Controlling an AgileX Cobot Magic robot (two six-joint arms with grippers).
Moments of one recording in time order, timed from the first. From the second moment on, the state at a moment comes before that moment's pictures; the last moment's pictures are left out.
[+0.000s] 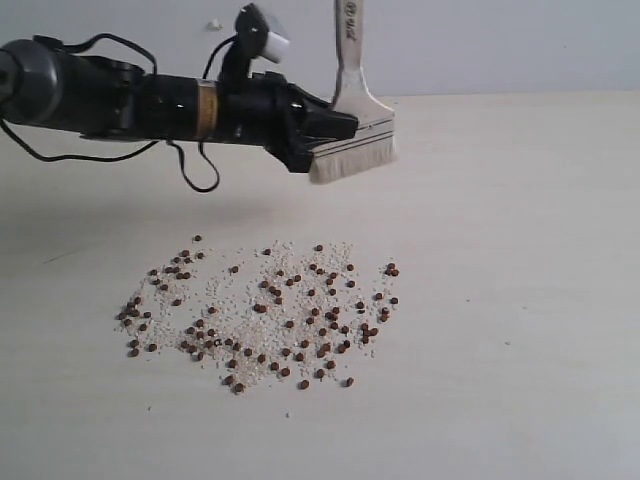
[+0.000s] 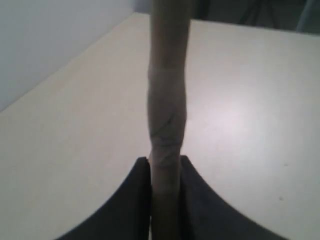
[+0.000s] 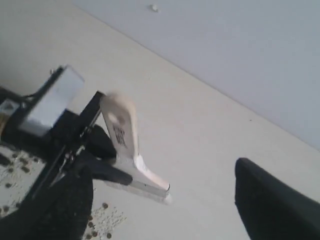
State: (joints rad) left arm -0.51 2.19 -1.42 1.39 -0.95 -1.01; right arm 0.41 1.57 -1.60 0.16 0.85 -0.32
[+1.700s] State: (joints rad) left arm -0.50 2.19 -1.42 1.65 -1.21 -1.15; right arm 0.20 1.81 -1.23 1.58 1.14 -1.77
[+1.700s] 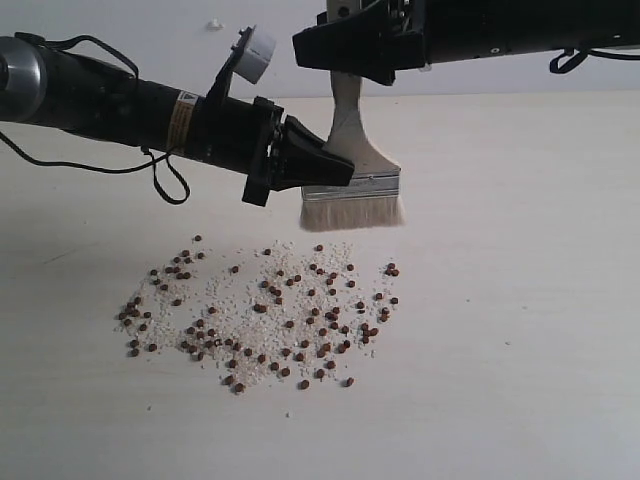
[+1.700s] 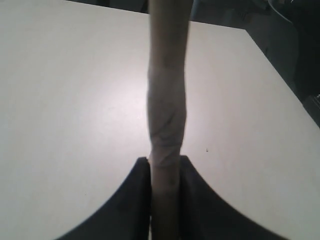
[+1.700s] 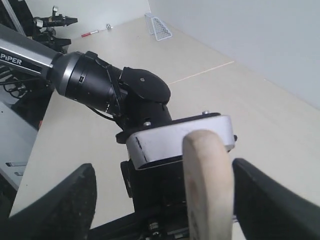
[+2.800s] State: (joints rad) left arm -0.51 2.18 -1.42 1.66 -1.26 -1.15; right arm 0.20 1.86 -1.24 1.56 1.17 -1.76
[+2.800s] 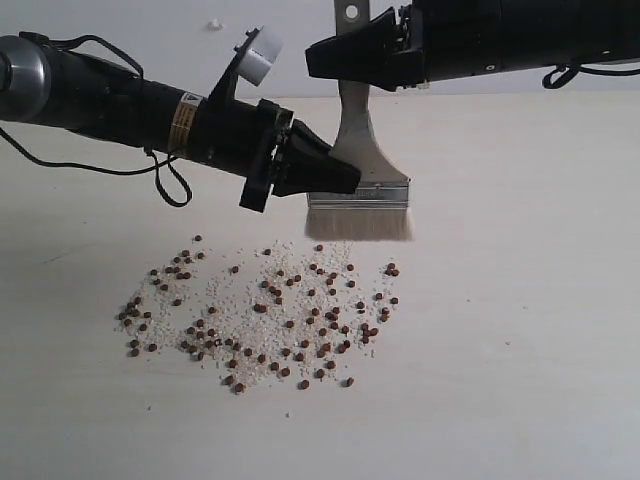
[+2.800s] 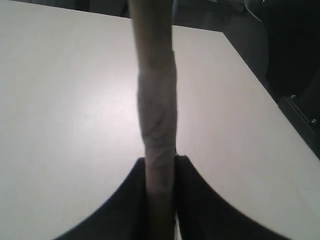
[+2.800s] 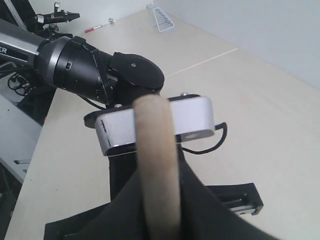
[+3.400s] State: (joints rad) left arm -0.40 2.18 -1.42 1.37 -1.22 -1.20; right arm 0.20 1.67 -1.25 1.66 0.36 -1.84
